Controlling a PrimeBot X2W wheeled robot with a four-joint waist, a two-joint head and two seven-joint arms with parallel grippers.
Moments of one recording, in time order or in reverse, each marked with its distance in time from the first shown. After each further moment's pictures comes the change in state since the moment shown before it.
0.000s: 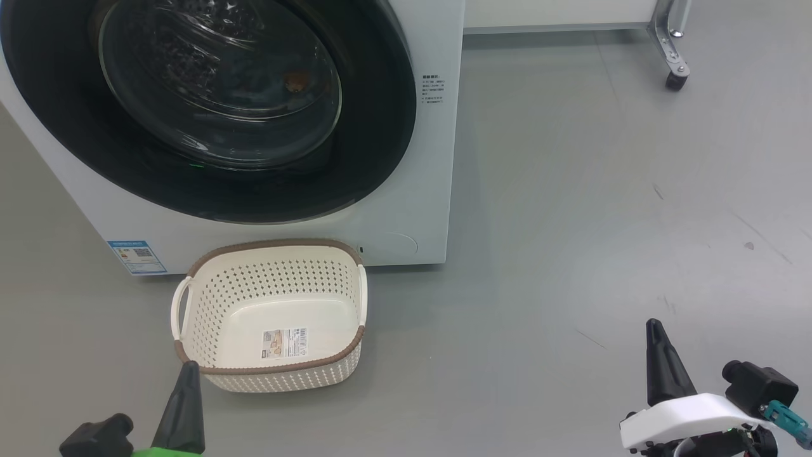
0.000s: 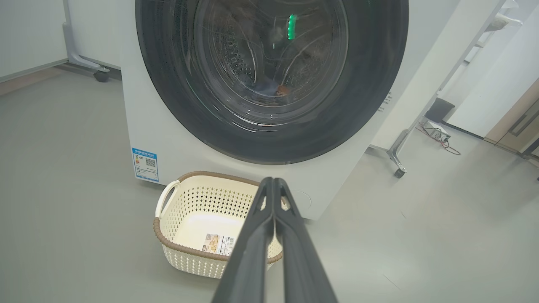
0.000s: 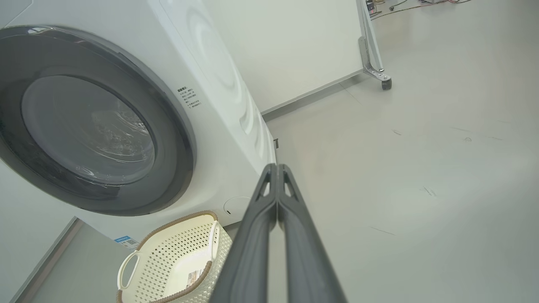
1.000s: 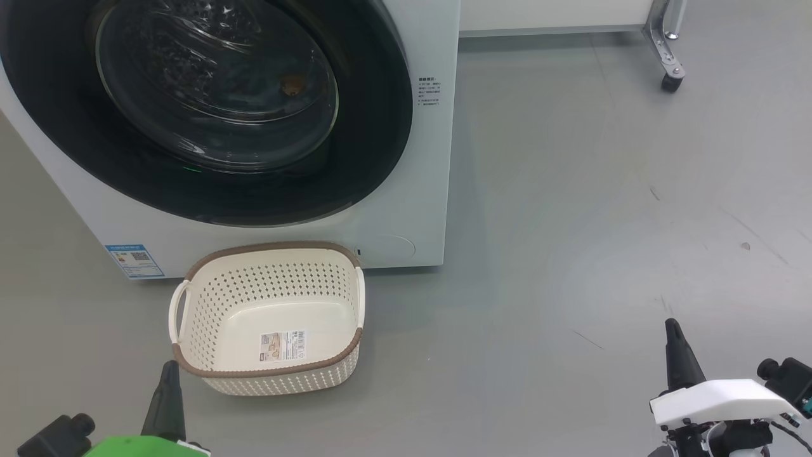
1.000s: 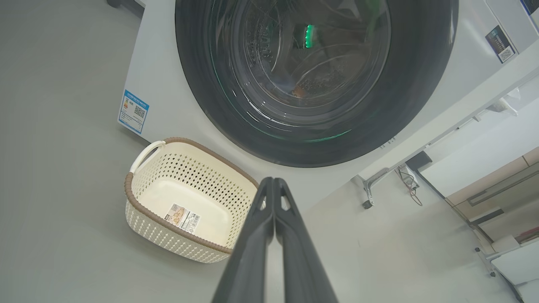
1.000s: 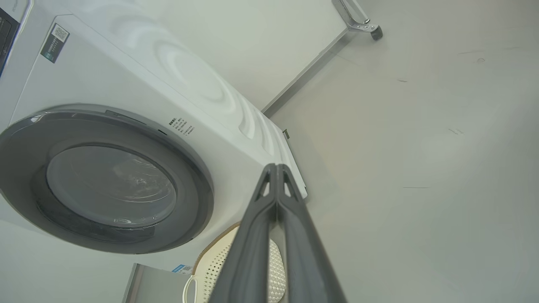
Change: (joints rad) left arm -0.026 0.000 0.045 0.015 -0.359 0.001 0.088; right arm -0.035 -0.012 -0.062 0.031 0.366 0.022 0.093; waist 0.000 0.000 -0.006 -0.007
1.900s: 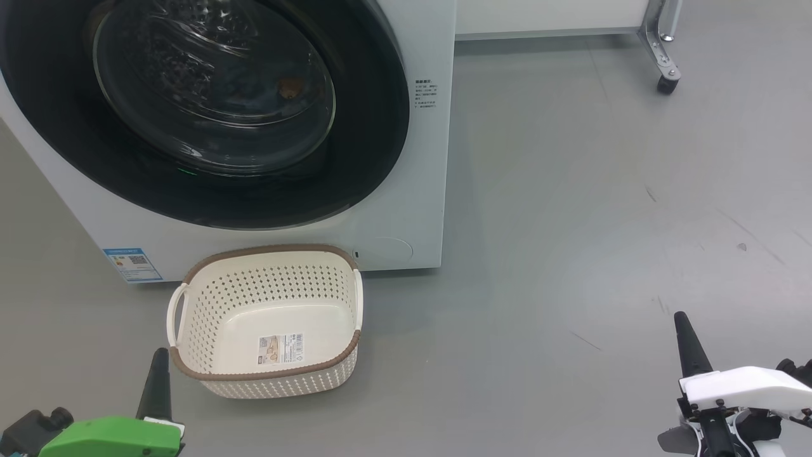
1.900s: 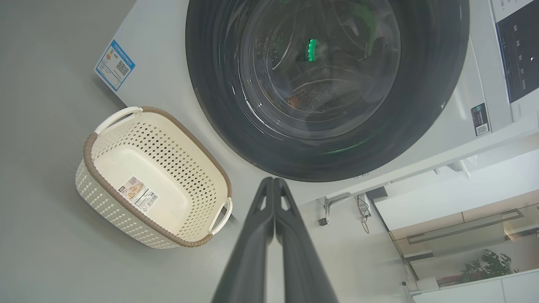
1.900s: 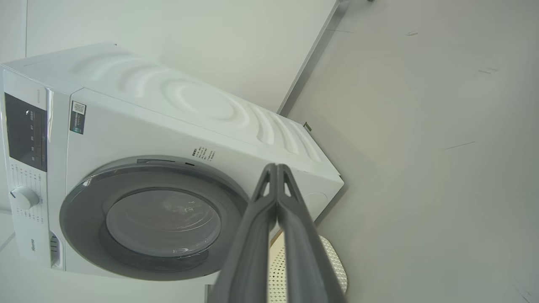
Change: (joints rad) left arm -0.051 0.001 0.032 0.023 -0.299 0.004 0.071; right arm -0.044 -0.008 -0.047 0.038 0.306 0.026 0.071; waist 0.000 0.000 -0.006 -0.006
